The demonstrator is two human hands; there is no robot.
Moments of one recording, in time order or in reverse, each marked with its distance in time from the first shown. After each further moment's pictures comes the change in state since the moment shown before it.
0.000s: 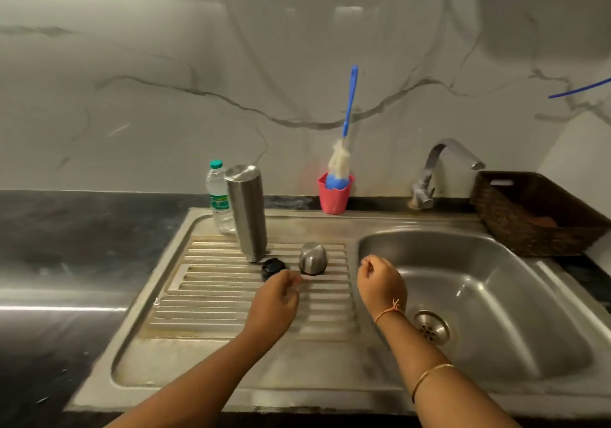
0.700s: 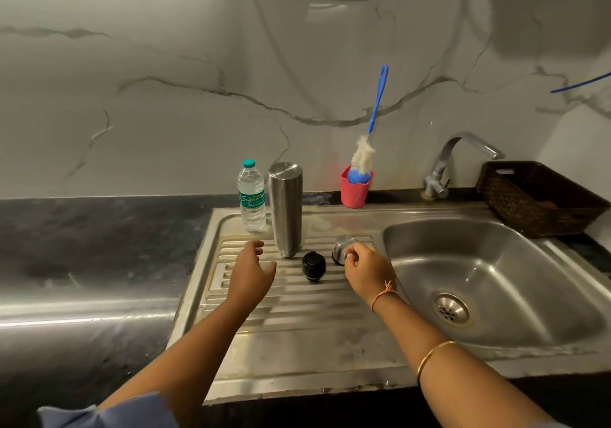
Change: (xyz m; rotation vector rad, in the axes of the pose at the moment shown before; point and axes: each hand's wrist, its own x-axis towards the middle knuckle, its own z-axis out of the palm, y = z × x) left_hand 0.038 -0.058 -0.116 0.048 0.073 -0.174; right_hand -0.044 -0.100 0.030 -0.073 -0.150 -0.079
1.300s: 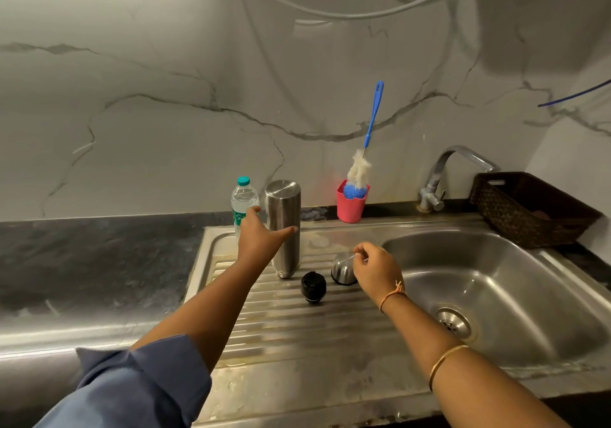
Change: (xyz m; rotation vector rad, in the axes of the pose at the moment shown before) left_hand 0.074 0.064 -0.008 -0.149 0.037 0.001; right_hand 0.033 -0.001 -0.007 0.104 0.044 0.048
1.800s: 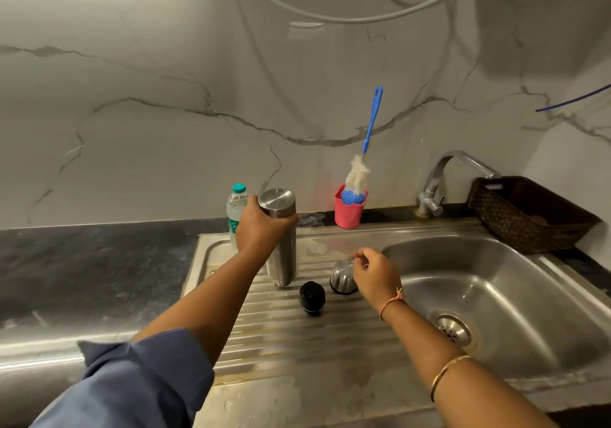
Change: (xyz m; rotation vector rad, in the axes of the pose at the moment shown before) left_hand 0.018 0.029 0.002 -0.005 0.058 0.063; right_hand 0.011 0.000 0.004 0.064 0.012 0.029
